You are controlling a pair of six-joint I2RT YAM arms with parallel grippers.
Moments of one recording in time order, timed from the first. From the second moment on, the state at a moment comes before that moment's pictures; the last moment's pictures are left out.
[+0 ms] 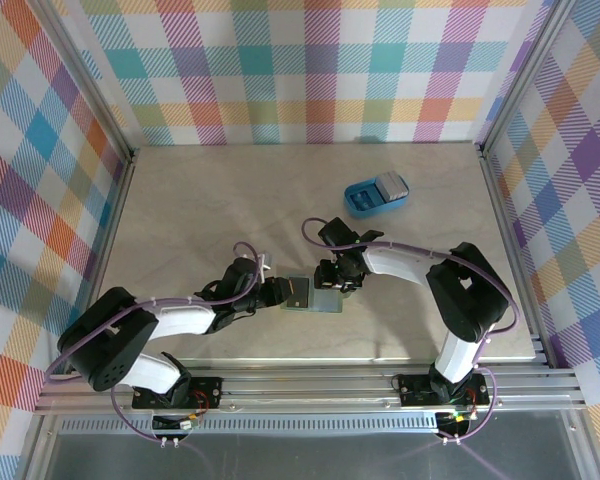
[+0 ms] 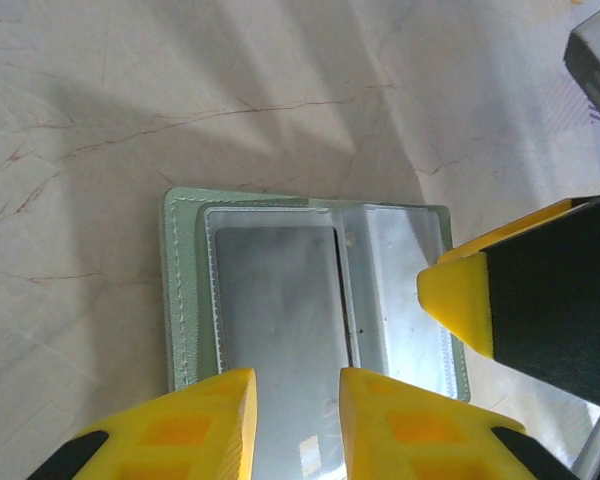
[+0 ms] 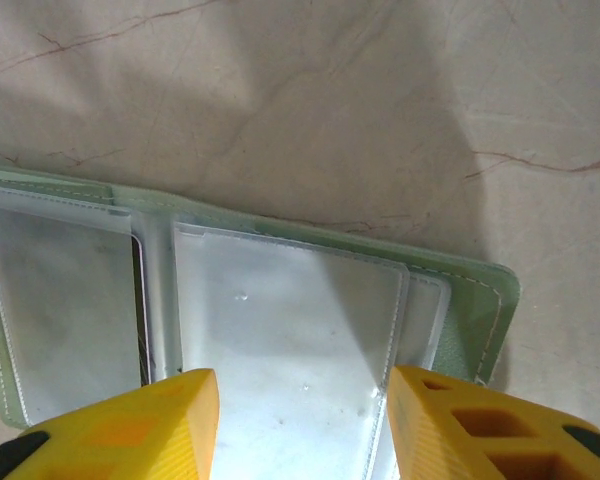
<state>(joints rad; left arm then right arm) -0.68 1.42 0.40 0.38 0.21 -0.82 0.72 1.75 1.06 -0.58 -0.16 0.65</state>
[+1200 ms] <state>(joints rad) -0.68 1.50 0.36 0.47 0.20 -0.83 0.67 1.76 1.02 -0.42 -0.41 0.70</state>
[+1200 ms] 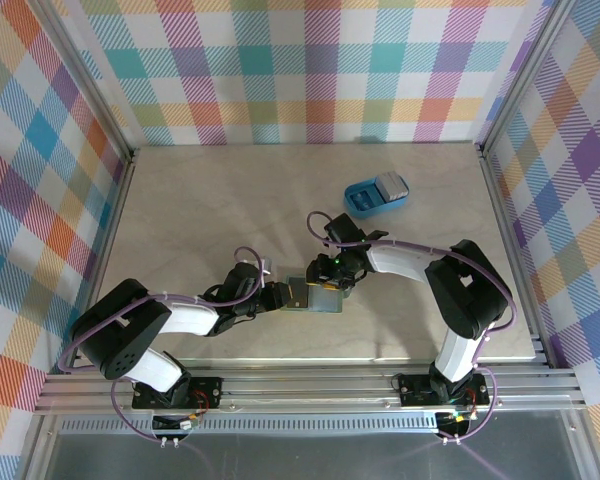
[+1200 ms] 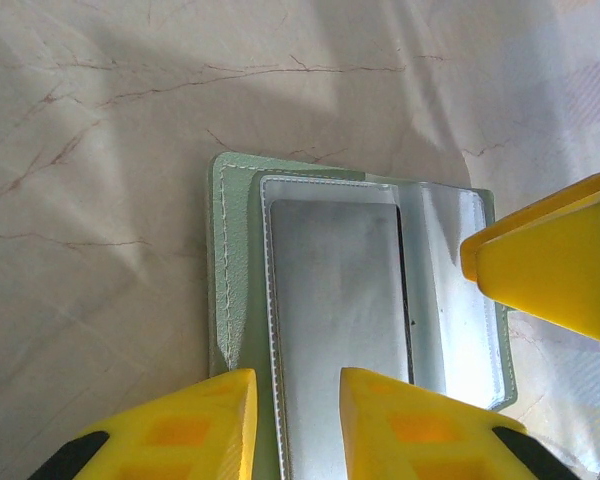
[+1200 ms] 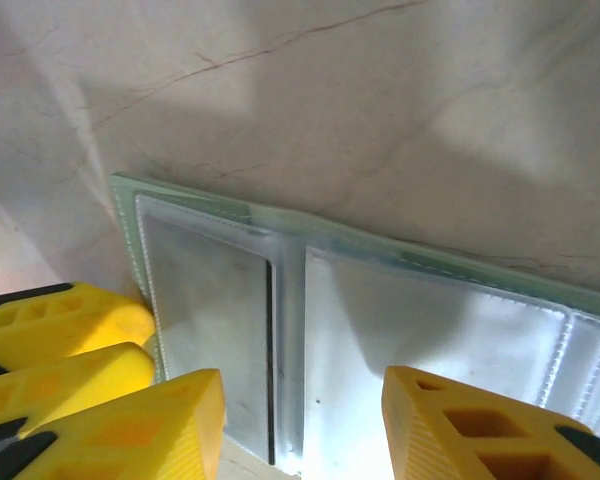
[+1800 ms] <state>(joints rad) -0.68 1.50 0.36 0.47 0.20 -0.83 0.67 1.69 1.02 -0.55 -0.25 0.67</state>
